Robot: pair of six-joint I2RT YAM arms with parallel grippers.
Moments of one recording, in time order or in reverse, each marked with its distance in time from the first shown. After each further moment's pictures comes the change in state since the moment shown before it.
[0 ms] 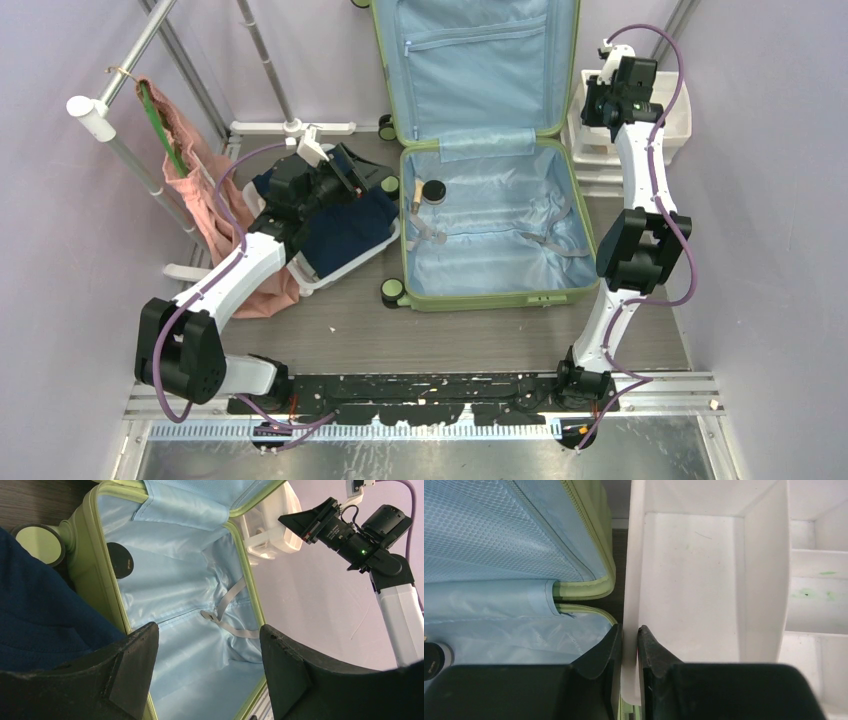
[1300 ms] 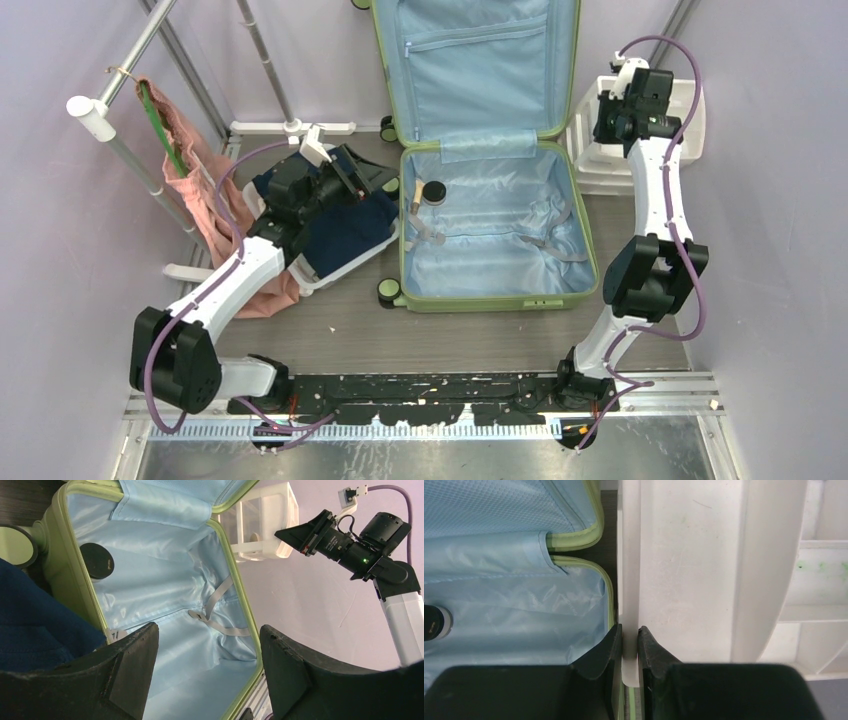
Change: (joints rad) left arm -0.042 -0.039 0.000 -0.001 0.008 0.000; right arm -0.023 -0.225 -0.209 -0.077 0.035 -0.018
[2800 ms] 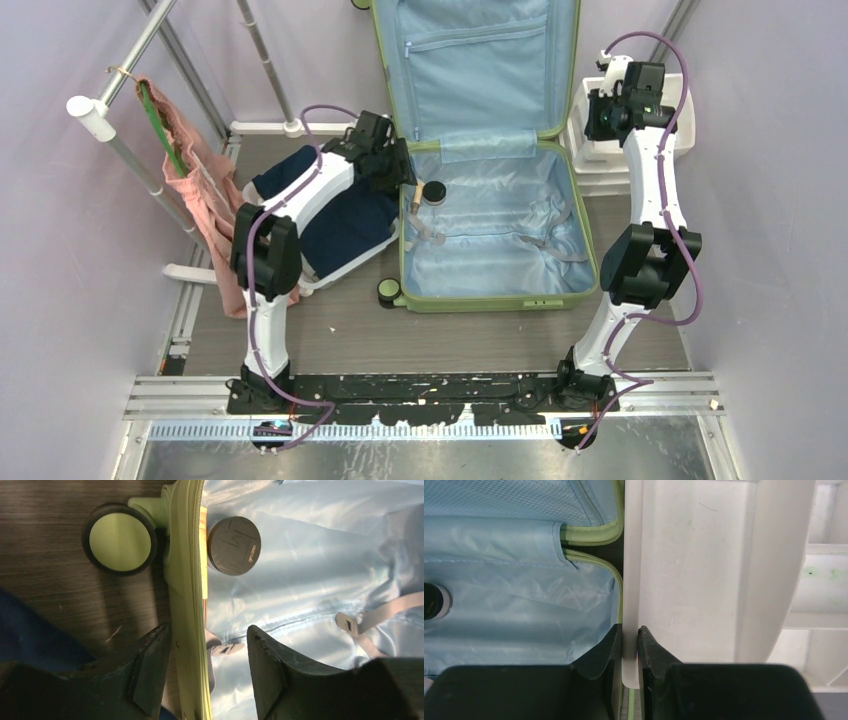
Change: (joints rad) left arm -0.078 0.733 0.834 -0.823 -0.234 0.306; right arm 0.014 0.104 0.138 -0.097 -0.056 -0.077
